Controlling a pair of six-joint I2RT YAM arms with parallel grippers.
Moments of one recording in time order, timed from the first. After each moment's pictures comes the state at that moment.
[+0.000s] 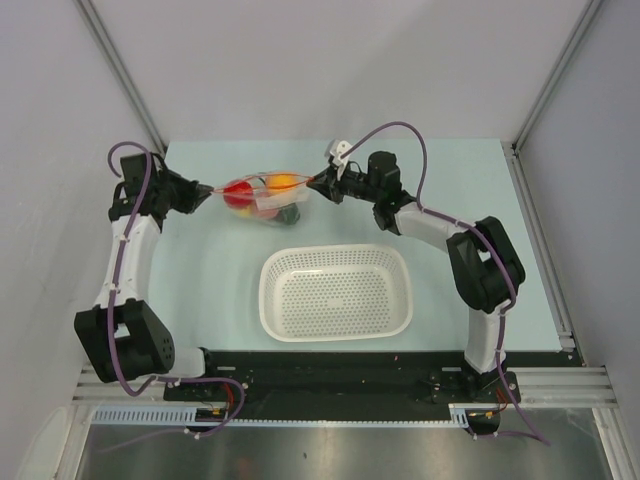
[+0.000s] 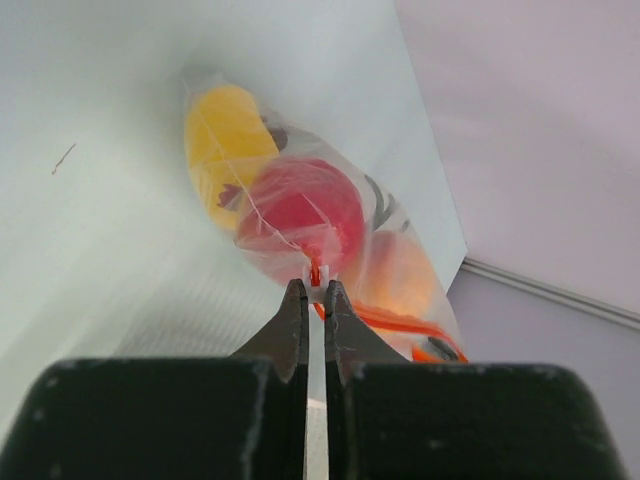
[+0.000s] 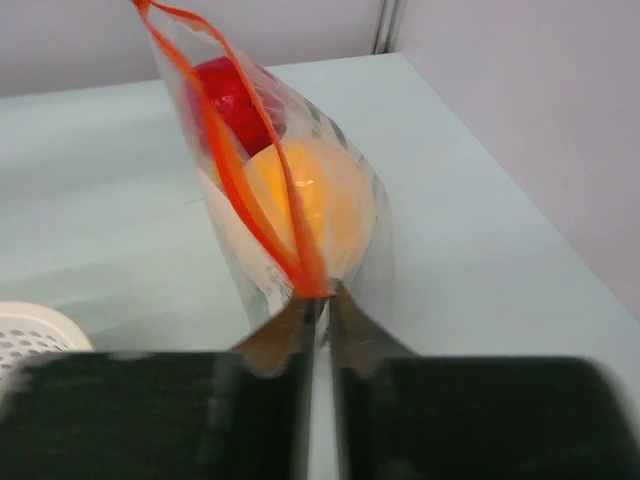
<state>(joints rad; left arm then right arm) 0.20 1.38 1.24 -0.54 0.29 -1.00 0.53 1.94 1.35 0.58 -0.66 -0.16</state>
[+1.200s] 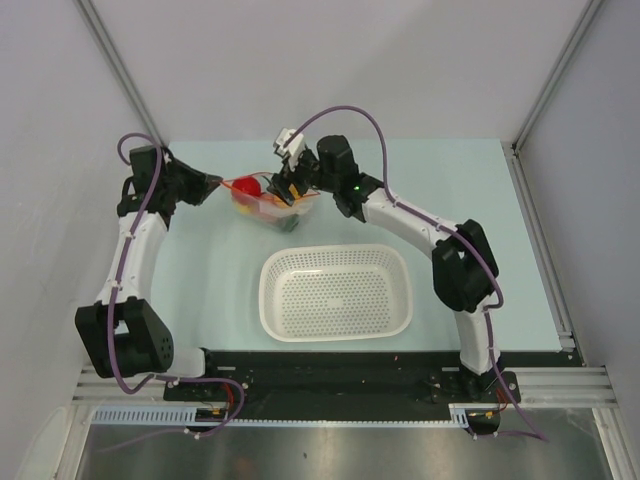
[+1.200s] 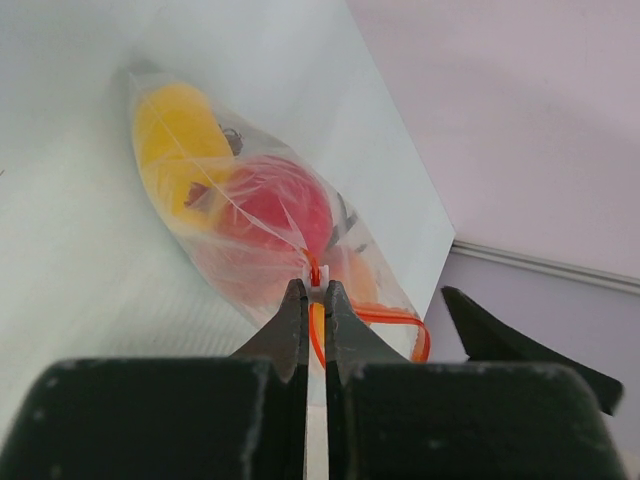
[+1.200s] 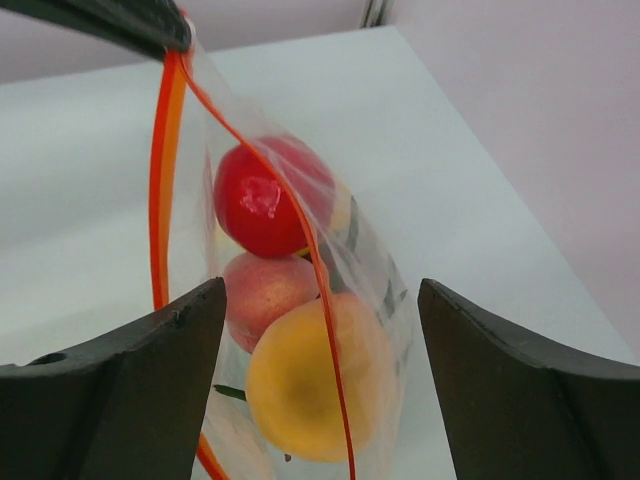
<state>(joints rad) 0.14 1.40 1.25 -0.44 0.30 -0.99 0.72 2.03 1.77 0.10 -0.37 -0.26</state>
